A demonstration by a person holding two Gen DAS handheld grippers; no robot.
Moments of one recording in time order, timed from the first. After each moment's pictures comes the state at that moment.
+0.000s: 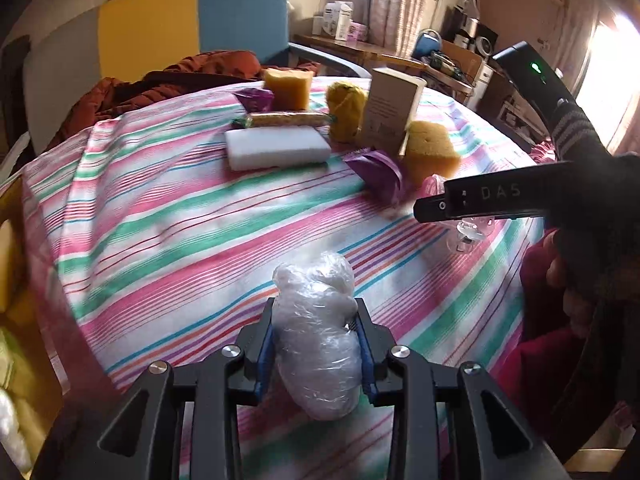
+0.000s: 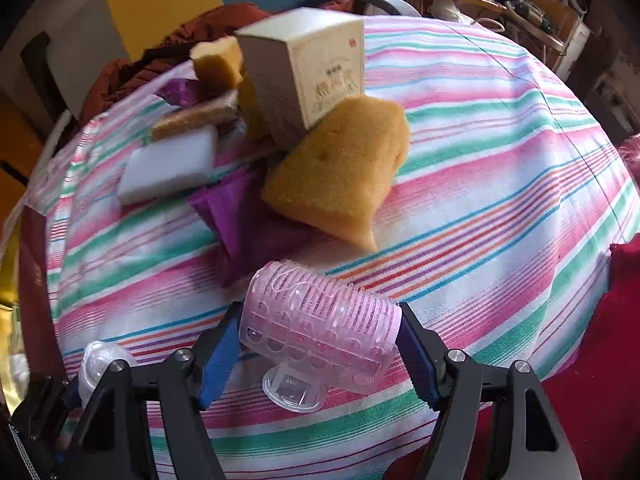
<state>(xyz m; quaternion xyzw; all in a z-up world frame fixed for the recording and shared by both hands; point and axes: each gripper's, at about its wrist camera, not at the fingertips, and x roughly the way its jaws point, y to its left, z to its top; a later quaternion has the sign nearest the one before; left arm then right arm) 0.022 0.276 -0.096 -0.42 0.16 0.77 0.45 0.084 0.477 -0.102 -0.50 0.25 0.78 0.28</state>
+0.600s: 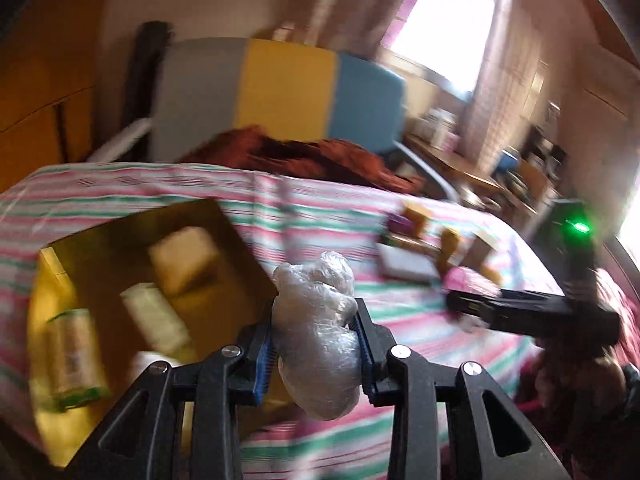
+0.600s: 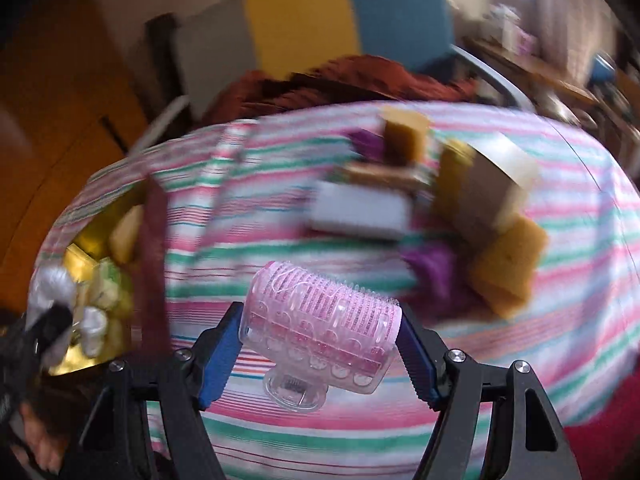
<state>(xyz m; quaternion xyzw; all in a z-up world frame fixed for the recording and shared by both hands) -0.035 0.116 -0.002 -0.36 0.00 0.88 0.31 0.028 0.366 -0.025 -0.43 0.15 0.88 0.10</state>
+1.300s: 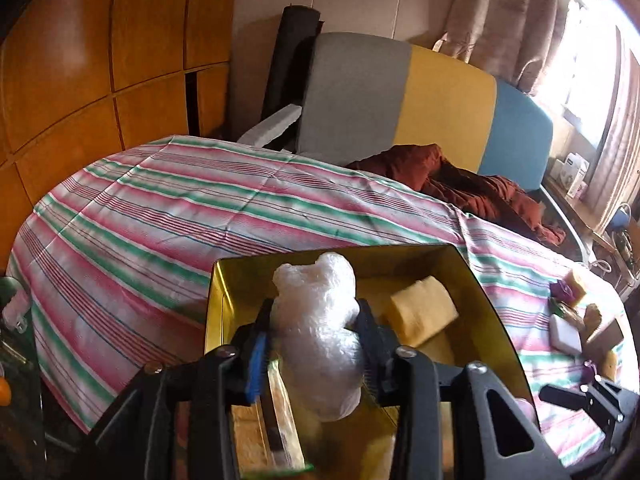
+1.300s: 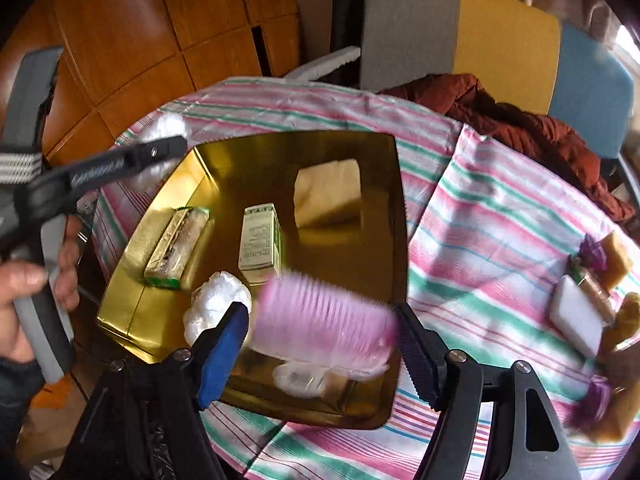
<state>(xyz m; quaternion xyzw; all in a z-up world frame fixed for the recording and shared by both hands) -0.163 -0.003 -0.019 -0.39 -0.02 0.92 0.10 -0.072 0.195 -0.045 -0.48 0.02 0.88 -0.09</state>
